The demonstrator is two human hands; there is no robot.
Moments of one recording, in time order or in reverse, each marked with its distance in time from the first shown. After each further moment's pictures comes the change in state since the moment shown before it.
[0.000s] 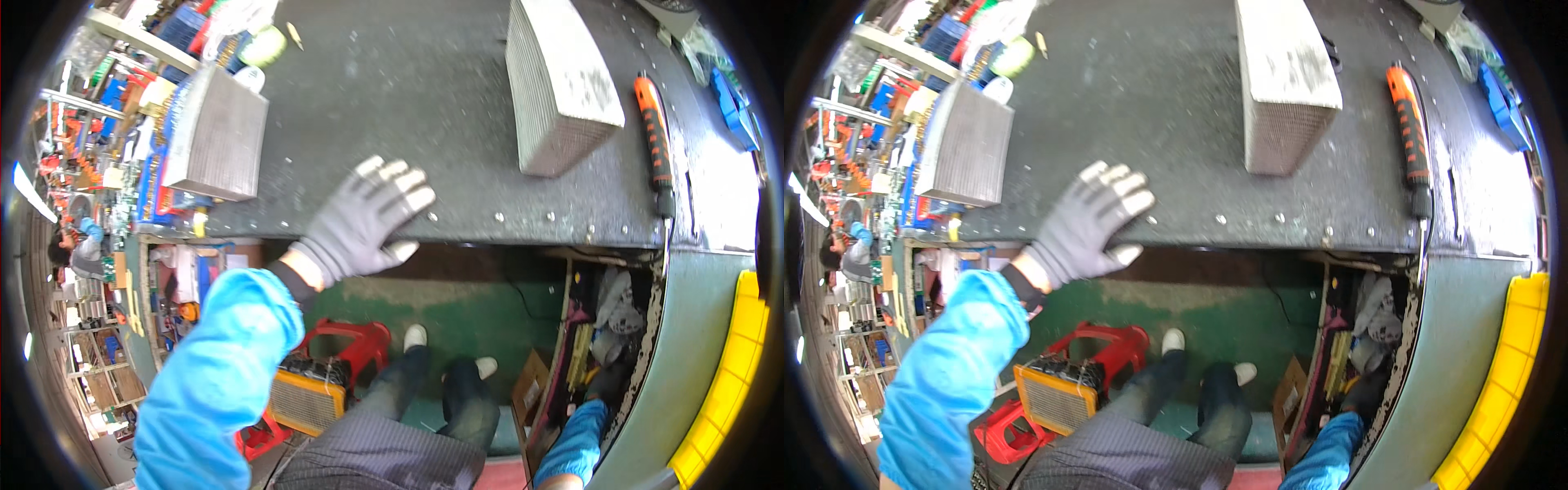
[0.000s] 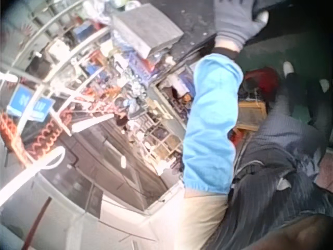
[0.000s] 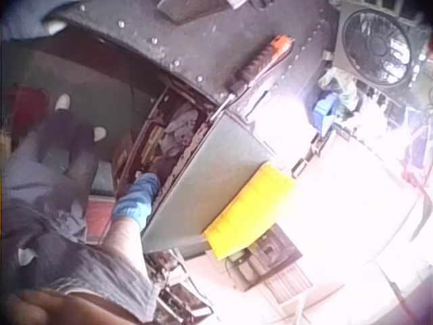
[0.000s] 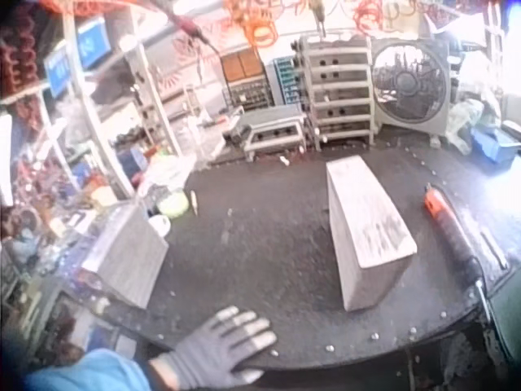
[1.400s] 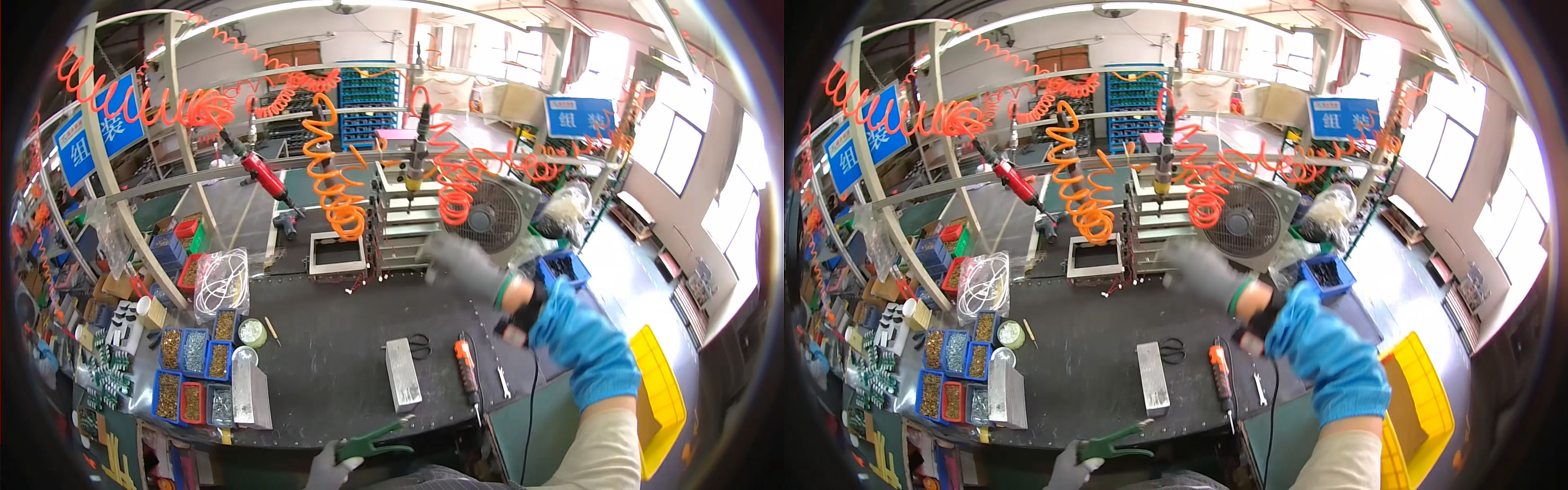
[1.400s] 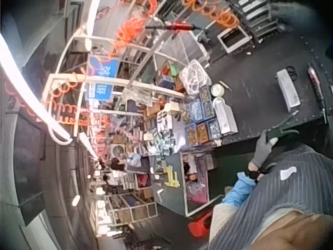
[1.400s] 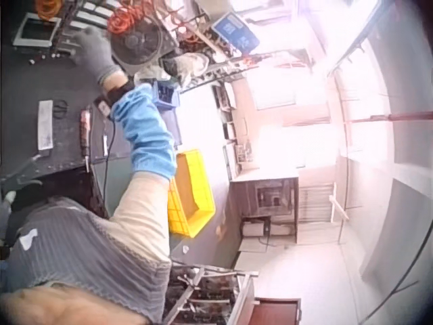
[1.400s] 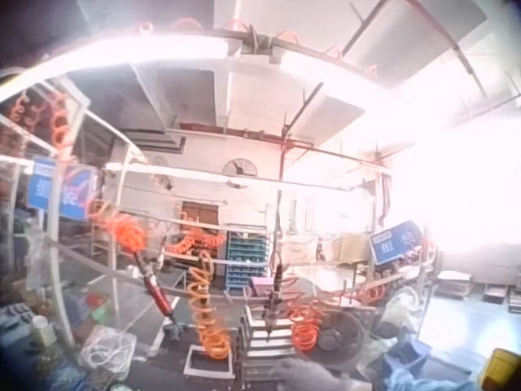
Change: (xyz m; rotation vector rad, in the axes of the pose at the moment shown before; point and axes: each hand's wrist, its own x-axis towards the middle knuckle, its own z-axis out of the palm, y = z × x) left_hand -0.011 0.088 -0.246 -1.235 0.328 -0.705; right_hand -0.034 -0.548 -0.654 0.138 0.413 -1.760
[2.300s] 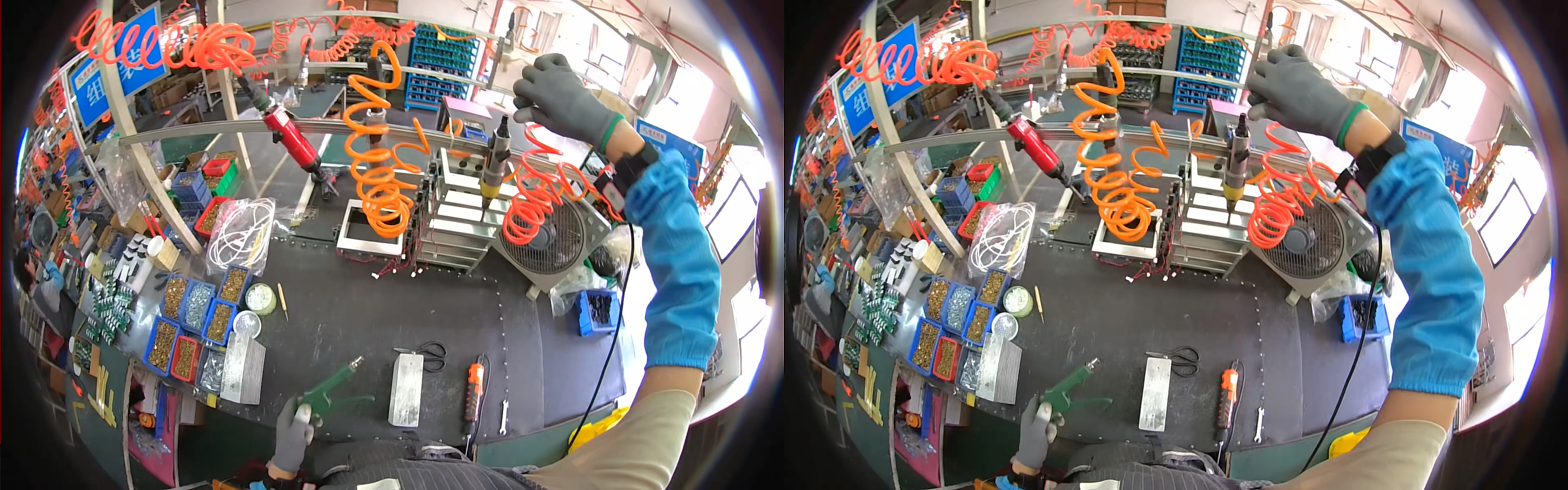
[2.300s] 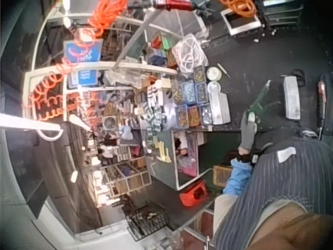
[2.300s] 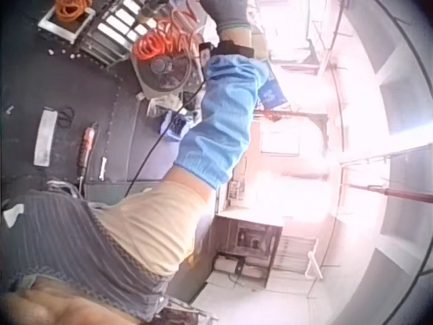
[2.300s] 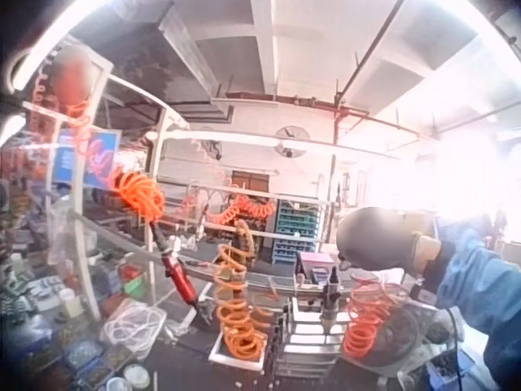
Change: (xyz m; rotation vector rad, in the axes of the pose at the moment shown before) left_hand 0.106 0.031 -0.012 -0.511 0.378 -0.364; right_hand 0.229 0.172 -0.144 -0.796 0.049 -0.544
